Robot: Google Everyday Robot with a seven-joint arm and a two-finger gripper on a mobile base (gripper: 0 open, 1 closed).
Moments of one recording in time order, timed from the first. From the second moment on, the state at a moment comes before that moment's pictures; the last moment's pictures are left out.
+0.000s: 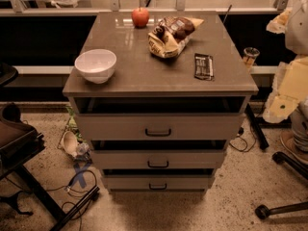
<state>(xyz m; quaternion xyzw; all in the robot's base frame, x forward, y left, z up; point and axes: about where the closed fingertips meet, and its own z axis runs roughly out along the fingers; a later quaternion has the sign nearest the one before) 0.438 -0.211 0.995 -0.60 0.78 -0.06 0.19</state>
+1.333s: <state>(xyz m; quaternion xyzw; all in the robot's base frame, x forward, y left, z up) 0.386 -0.216 0.889 -0.58 0.76 -0.01 0.29</state>
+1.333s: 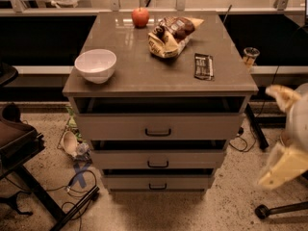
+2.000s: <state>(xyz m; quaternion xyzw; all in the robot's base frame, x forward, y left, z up) 0.378 -0.222 0.783 -0.54 0.75 0.01 0.38</state>
